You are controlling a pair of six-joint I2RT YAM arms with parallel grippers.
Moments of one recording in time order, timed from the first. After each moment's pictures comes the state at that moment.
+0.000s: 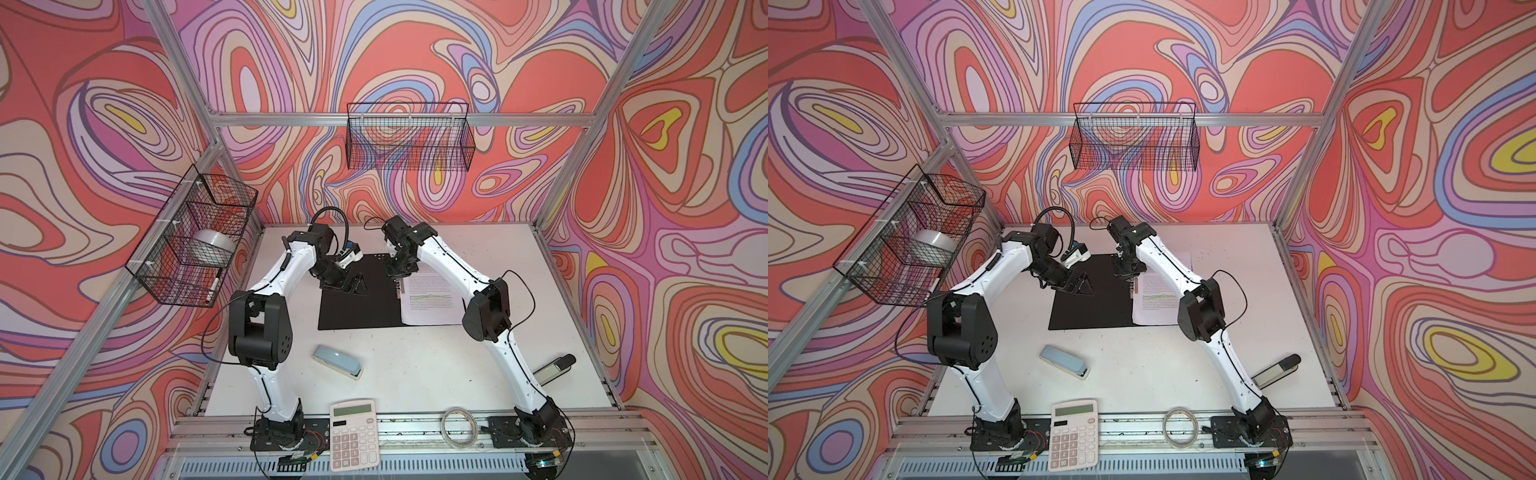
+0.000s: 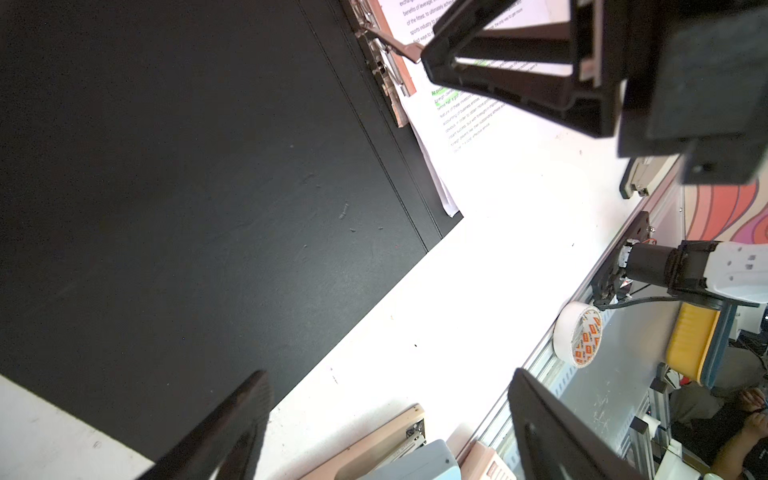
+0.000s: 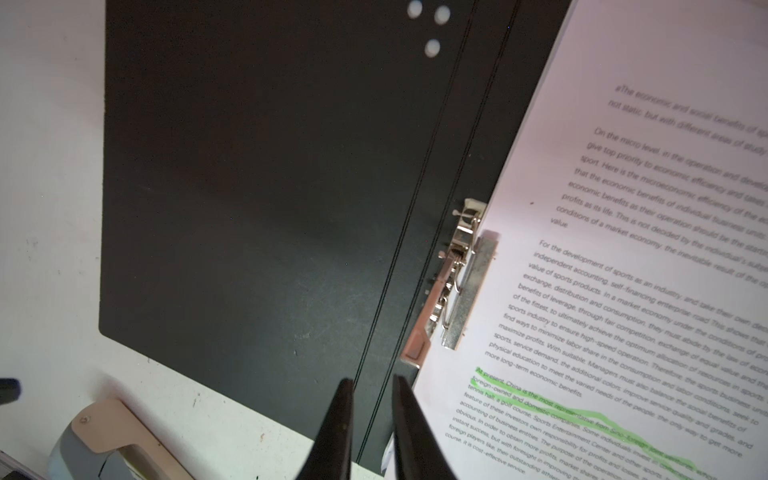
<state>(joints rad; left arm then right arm) -0.15 1.85 1.58 -1.17 0.58 0.27 0.63 2.49 2.53 -1.27 -0.12 0.35</state>
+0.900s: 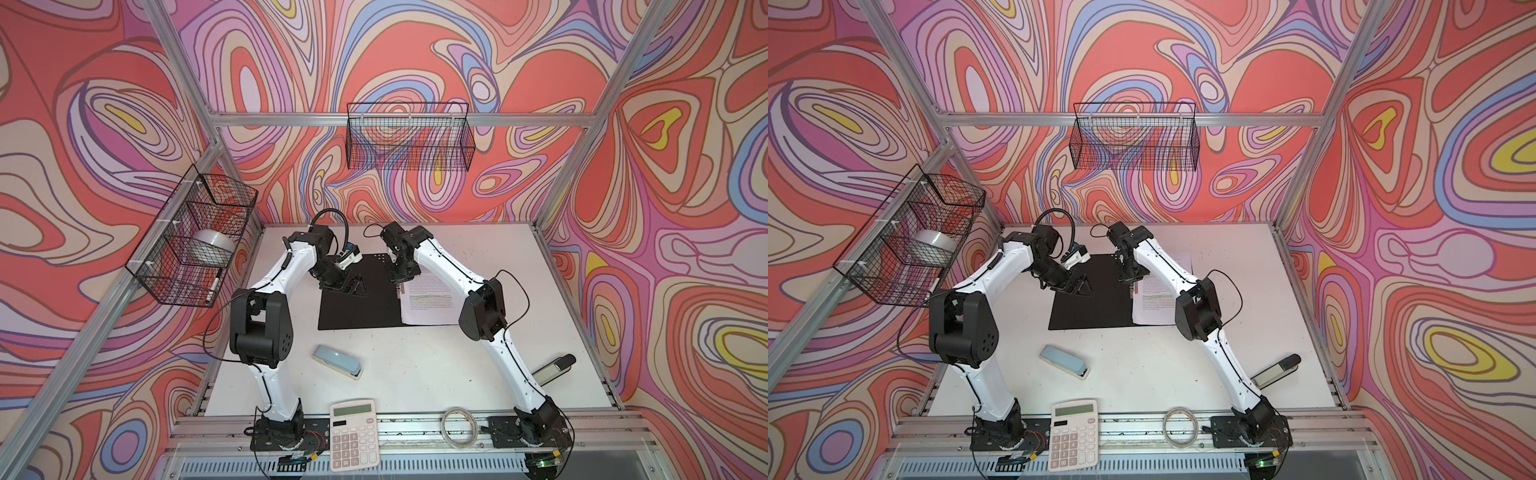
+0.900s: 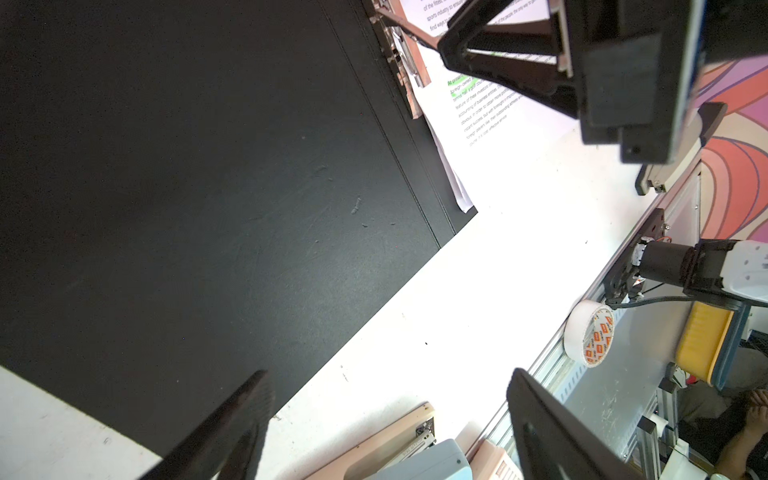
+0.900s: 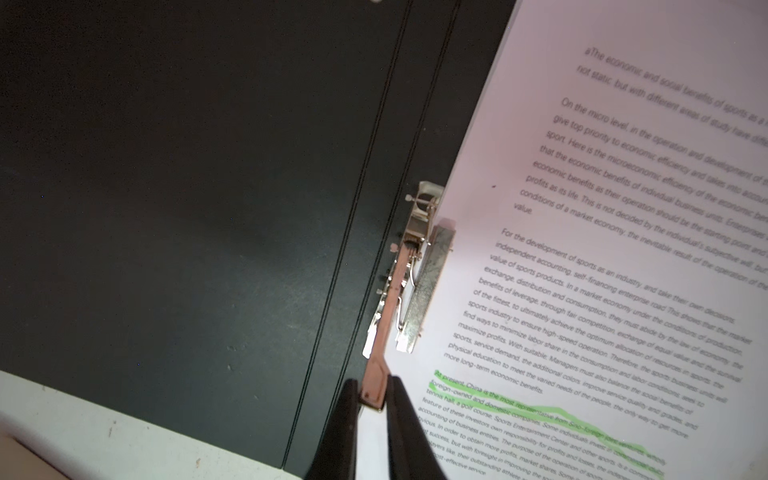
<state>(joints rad) -0.15 1.87 1.57 -1.17 0.56 0.28 0.63 2.54 2.53 -1.33 -0.02 0.32</state>
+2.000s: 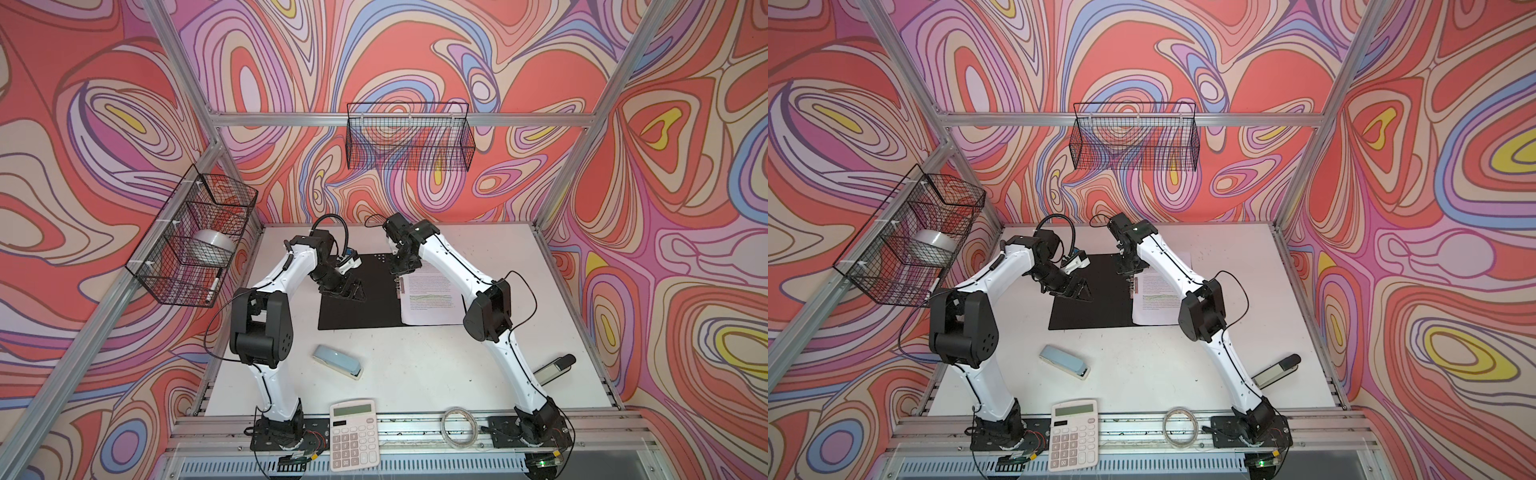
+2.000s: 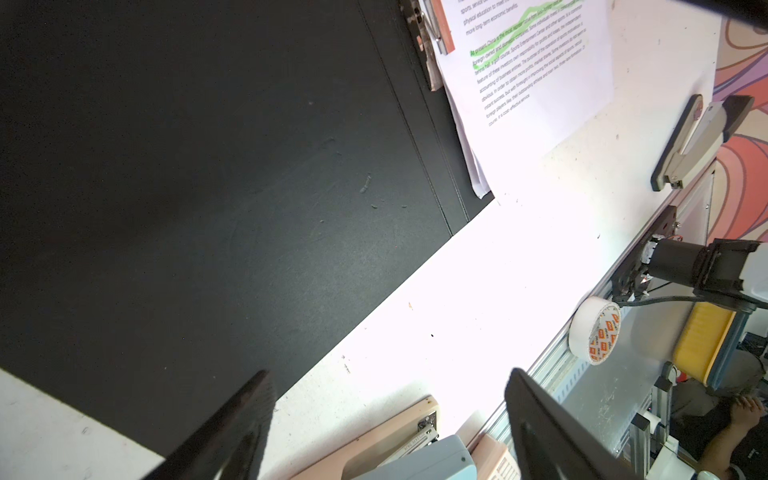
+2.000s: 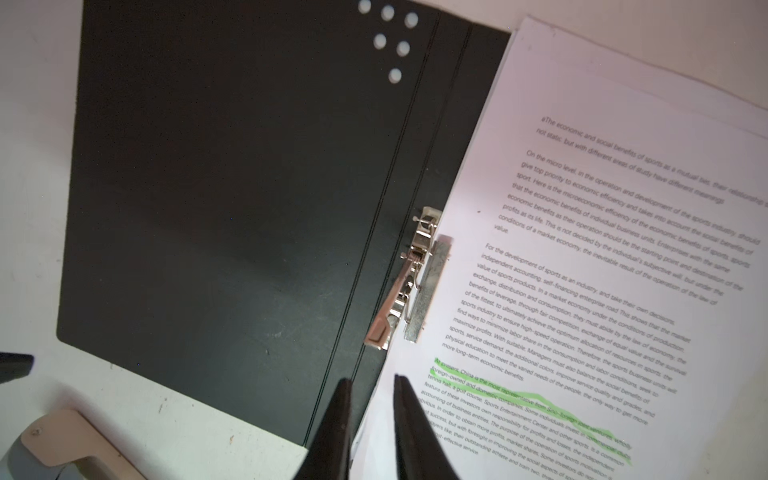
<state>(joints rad) -0.15 1.87 1.52 -1.16 0.54 0.26 0.63 2.47 2.55 -1.30 -0.03 0.31</state>
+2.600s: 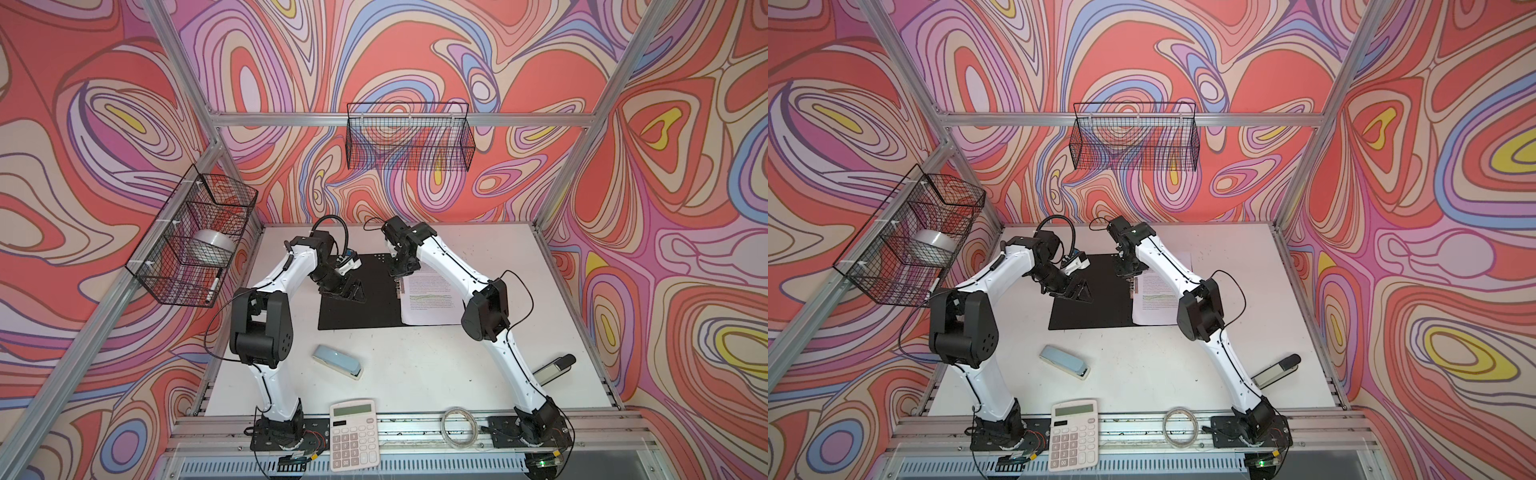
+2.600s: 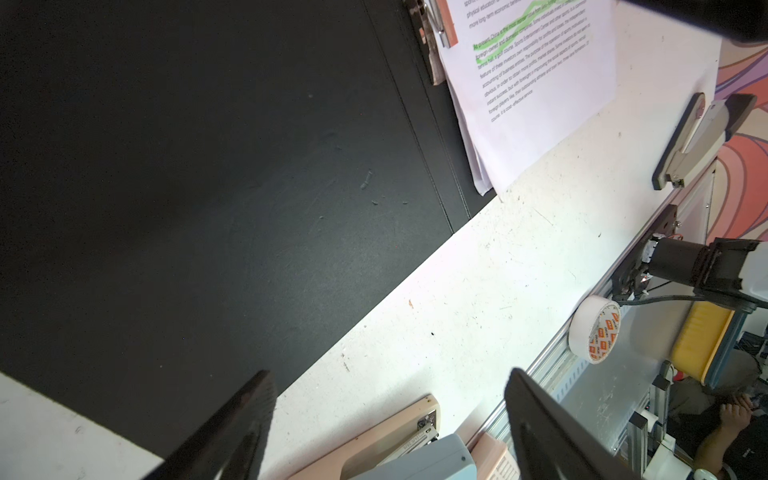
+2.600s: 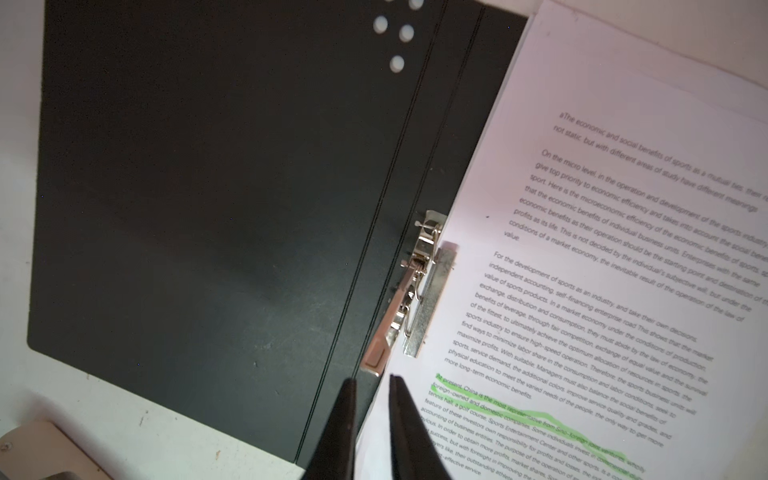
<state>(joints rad) -0.15 1.87 1.51 -1.16 0.54 0.26 0.62 2.50 2.54 -1.29 -0.03 0.29</state>
